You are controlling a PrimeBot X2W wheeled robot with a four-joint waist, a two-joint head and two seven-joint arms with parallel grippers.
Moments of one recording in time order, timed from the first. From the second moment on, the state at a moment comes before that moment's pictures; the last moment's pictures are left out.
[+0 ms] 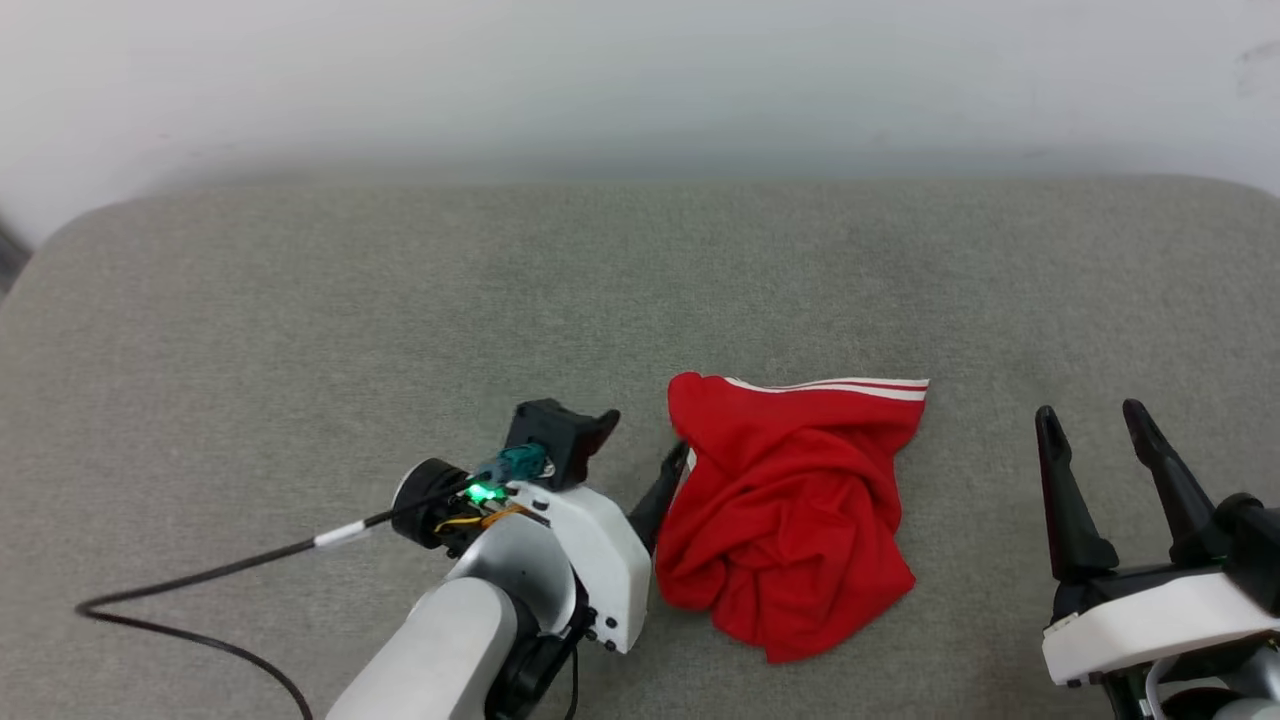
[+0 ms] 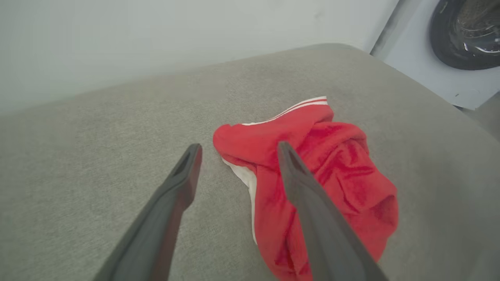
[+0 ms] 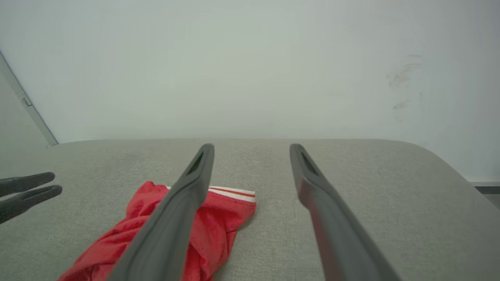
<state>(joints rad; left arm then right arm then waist) -0.36 0.21 -0.56 0.14 -0.44 0.04 0.17 0.04 -0.05 -0.06 -0.21 0.15 0.13 0.04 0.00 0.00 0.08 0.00</state>
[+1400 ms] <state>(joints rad) -0.19 0.43 -0.45 0.07 -0.50 0.28 0.42 -0.04 -0.05 -0.09 -0.13 0.20 0.13 -0.02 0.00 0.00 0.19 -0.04</state>
